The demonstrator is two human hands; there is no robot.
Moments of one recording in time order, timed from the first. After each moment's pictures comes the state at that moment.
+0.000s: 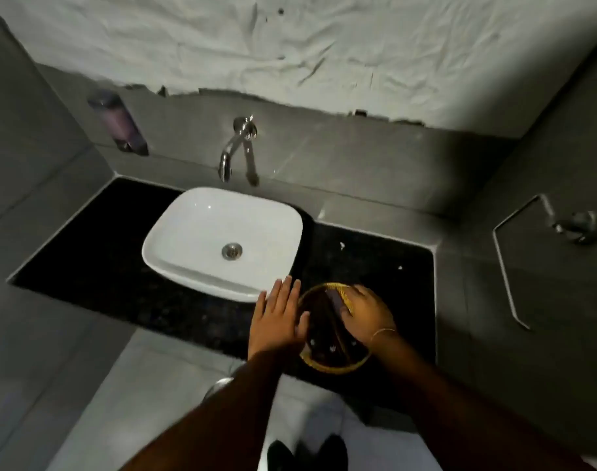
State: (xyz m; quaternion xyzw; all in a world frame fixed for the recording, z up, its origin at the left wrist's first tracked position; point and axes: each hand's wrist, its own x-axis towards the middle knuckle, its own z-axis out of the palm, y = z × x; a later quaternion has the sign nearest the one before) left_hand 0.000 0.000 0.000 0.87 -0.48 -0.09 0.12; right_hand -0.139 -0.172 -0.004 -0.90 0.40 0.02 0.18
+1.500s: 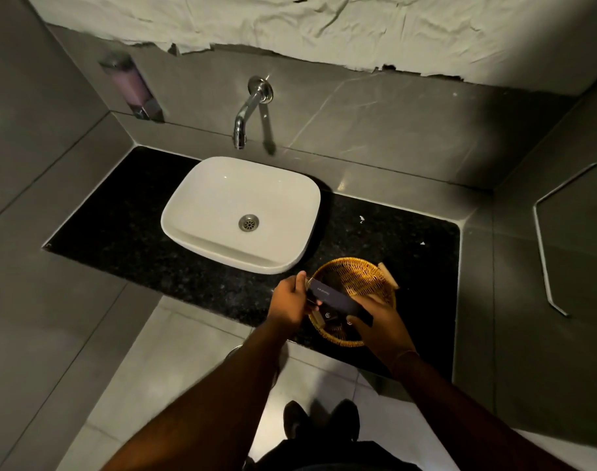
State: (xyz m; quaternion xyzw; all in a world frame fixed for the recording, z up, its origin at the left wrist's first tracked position) left_hand 0.007 -0.015 0.009 0.77 -0.10 -0.41 0.49; right_hand -0.183 -0.131 -0.047 -0.85 0.33 -0.07 0.41
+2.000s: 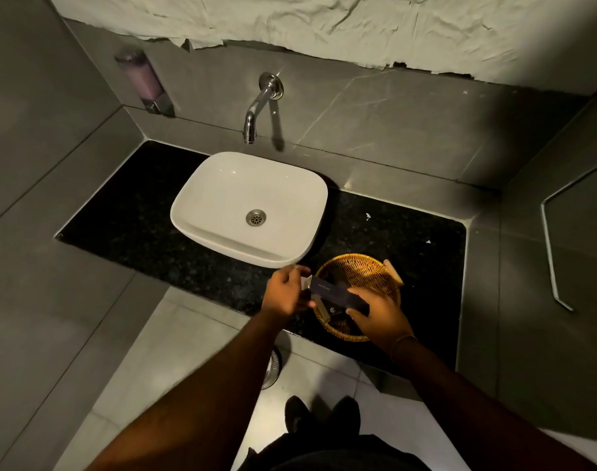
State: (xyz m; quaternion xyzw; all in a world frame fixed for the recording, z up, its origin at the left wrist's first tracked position) left_hand 0.020 0.003 0.018 0.73 -0.05 -0.42 0.53; right_hand -0.169 -0.132 -0.029 -0.86 0.33 -0.02 0.38
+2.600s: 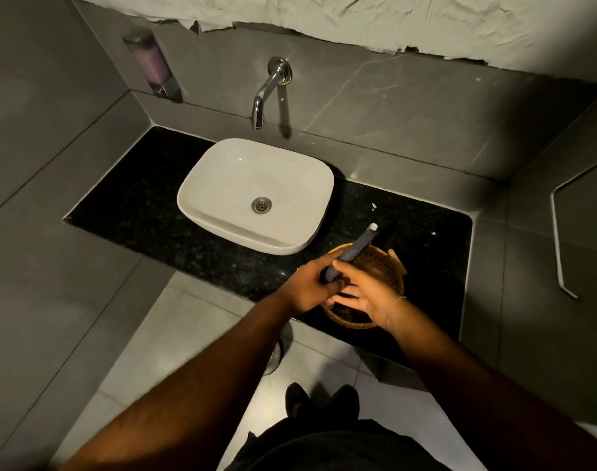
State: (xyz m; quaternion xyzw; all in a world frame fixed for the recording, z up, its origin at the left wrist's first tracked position) left_hand 0.002 0.002 0.034 0.70 -0.37 -0.44 0.41; right_hand -0.122 -0.115 0.019 -0.40 0.45 -0.03 0.80
